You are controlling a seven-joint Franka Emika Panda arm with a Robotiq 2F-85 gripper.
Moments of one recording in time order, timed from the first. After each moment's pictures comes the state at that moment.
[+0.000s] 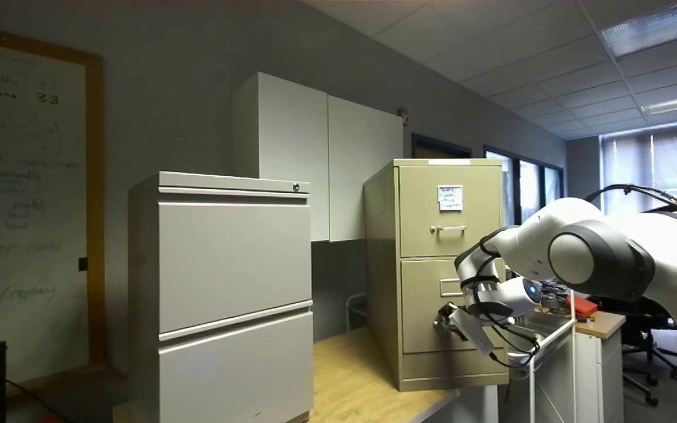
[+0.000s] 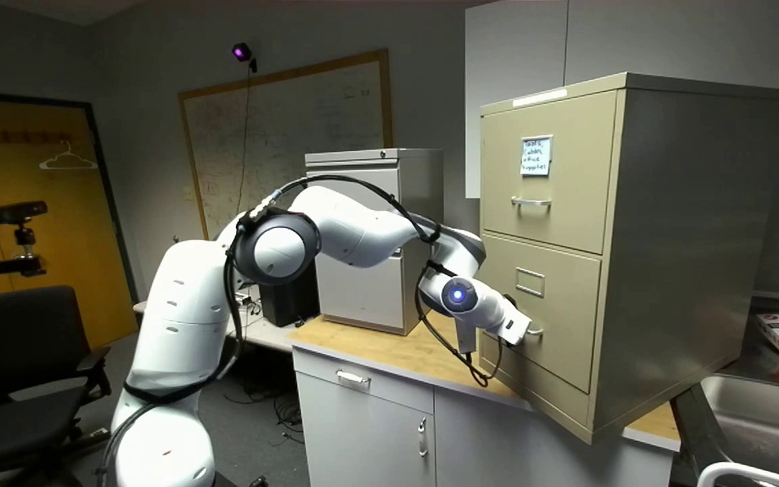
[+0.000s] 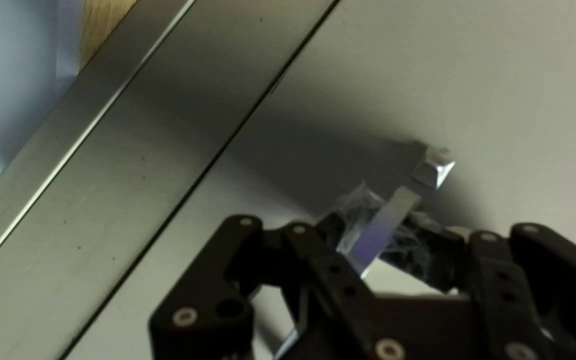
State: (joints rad) arm -0.27 0.35 -0.18 -1.82 1.71 2.87 -0.73
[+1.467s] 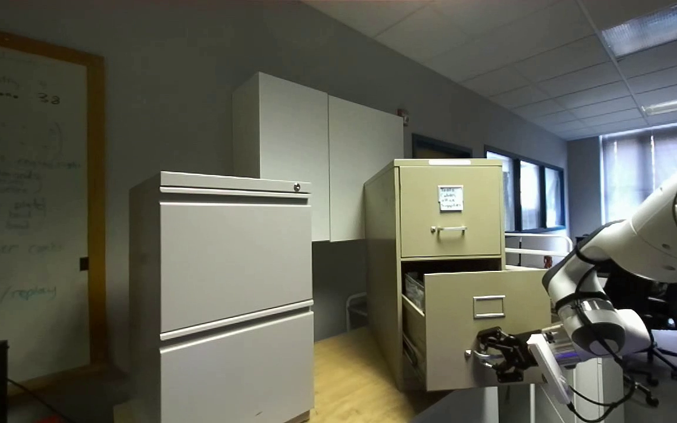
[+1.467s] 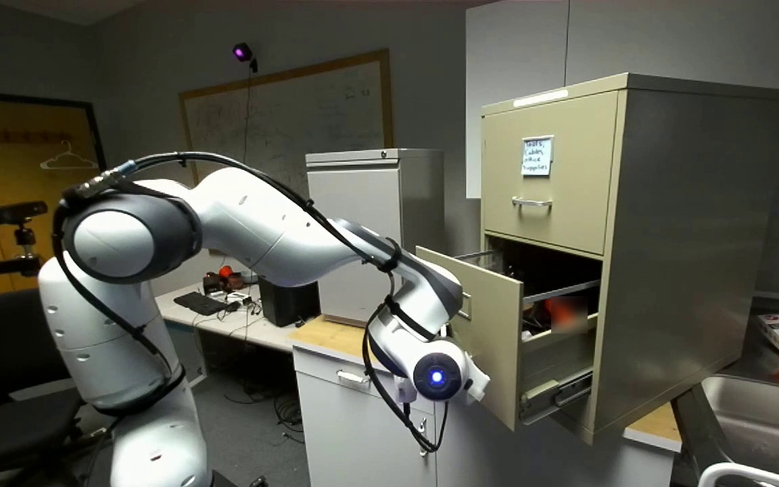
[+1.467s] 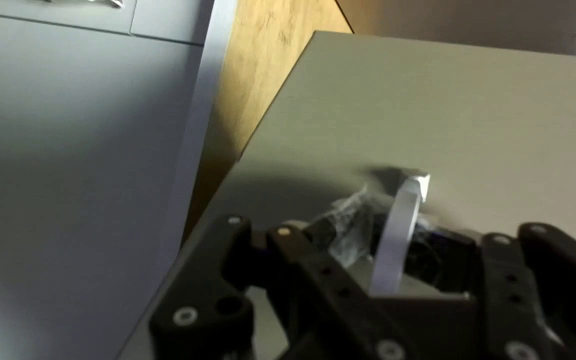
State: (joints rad) arm -0.38 -0.12 -0.34 -2.47 1.54 2.21 -0.79
